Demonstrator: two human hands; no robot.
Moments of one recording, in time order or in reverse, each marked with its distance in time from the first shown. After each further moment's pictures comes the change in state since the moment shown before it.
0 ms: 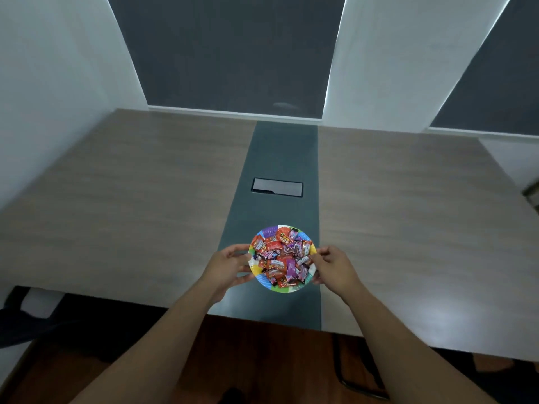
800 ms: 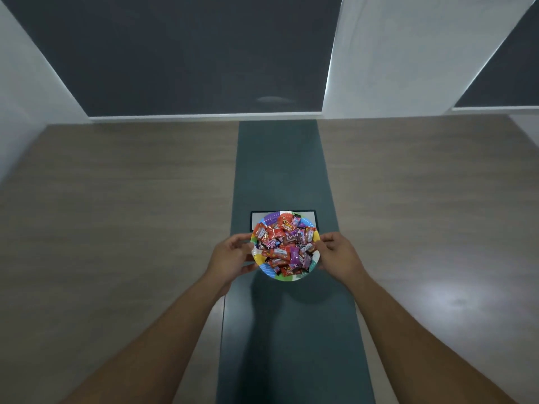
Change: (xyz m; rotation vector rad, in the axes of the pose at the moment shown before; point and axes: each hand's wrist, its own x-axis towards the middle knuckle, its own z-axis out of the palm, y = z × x) left_hand 0.317 0.161 -0.017 0.141 -0.017 -0.017; right_hand 0.318 -0.090 0.055 0.051 0.108 0.118
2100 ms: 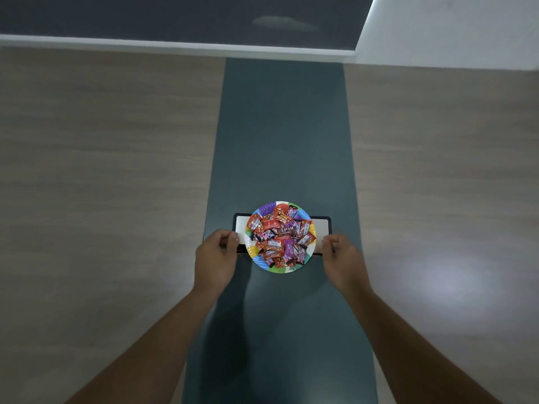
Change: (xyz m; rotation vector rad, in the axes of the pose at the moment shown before) left_hand 0.238 -0.076 0.019 0.520 0.318 0.141; right_hand 0.208 0.076 0.049 -0.333 0.120 0.002
